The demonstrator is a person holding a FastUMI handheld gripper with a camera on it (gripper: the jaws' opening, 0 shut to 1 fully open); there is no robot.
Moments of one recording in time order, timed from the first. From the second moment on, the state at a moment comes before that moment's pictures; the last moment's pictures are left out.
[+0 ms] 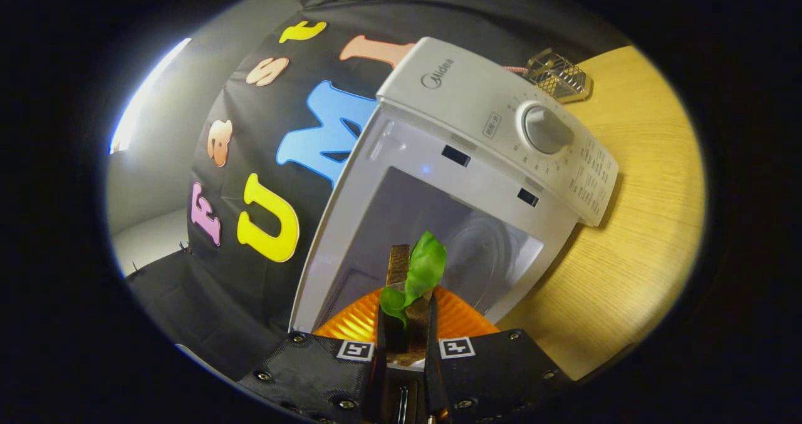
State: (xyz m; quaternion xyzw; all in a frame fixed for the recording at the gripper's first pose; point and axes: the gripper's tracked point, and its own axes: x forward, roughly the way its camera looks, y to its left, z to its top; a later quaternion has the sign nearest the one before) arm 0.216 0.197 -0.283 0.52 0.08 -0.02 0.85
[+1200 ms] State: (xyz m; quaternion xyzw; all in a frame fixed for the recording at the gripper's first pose) arm 0.310 0.195 -0.335 0.52 0.08 -0.11 0.84
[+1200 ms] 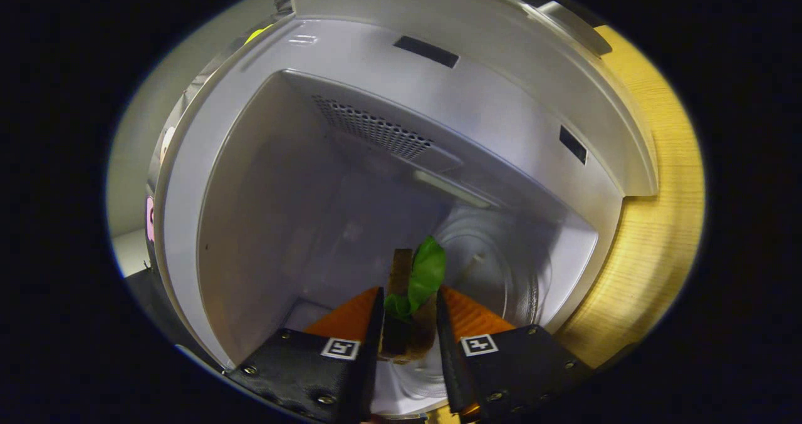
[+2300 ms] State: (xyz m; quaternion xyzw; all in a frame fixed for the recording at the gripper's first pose) arm 0.122 0.180 -0.245 0.26 0.09 0.02 0.96
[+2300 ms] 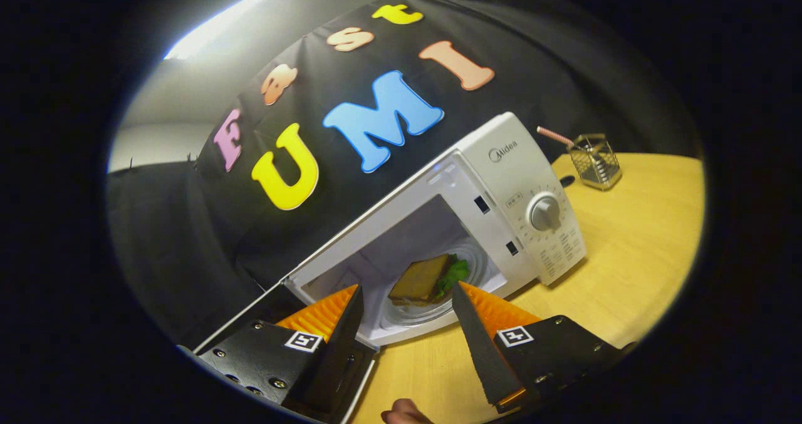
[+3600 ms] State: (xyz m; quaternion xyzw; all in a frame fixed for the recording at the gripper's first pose) arm -0.092 0.364 -0.147 0.05 0.06 0.22 0.97
